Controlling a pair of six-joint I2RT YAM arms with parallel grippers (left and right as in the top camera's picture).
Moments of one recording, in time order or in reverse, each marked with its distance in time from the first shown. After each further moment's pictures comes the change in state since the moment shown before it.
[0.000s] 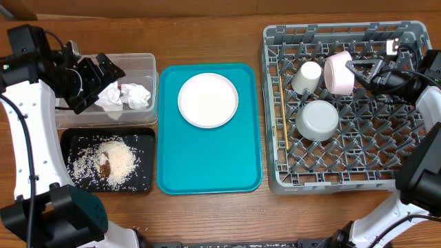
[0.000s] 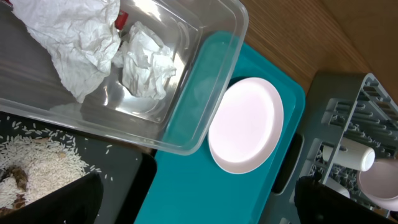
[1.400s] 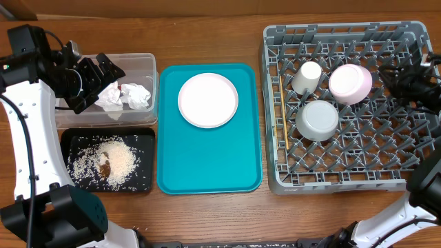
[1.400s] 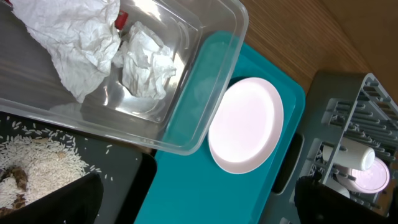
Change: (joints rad) left arm 0.000 0.000 0.000 0.000 0.000 0.000; right arm -0.154 -0.005 0.000 0.047 0.386 0.182
